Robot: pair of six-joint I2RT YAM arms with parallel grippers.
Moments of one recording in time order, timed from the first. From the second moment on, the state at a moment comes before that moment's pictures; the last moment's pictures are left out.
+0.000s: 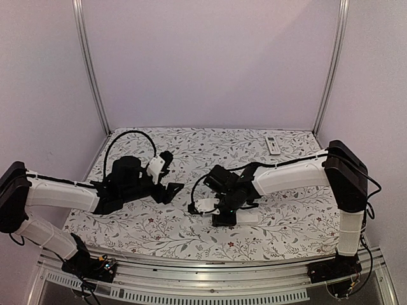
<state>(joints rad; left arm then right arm) -0.76 1.37 0.54 0.44 0.00 0.05 1.05 2.00 1.33 -0.52 -0.07 -0.53</state>
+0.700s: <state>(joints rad) -0.79 1.13 0.46 0.62 0.18 0.05 0.94 1.77 1.61 -0.53 -0.30 -0.37</state>
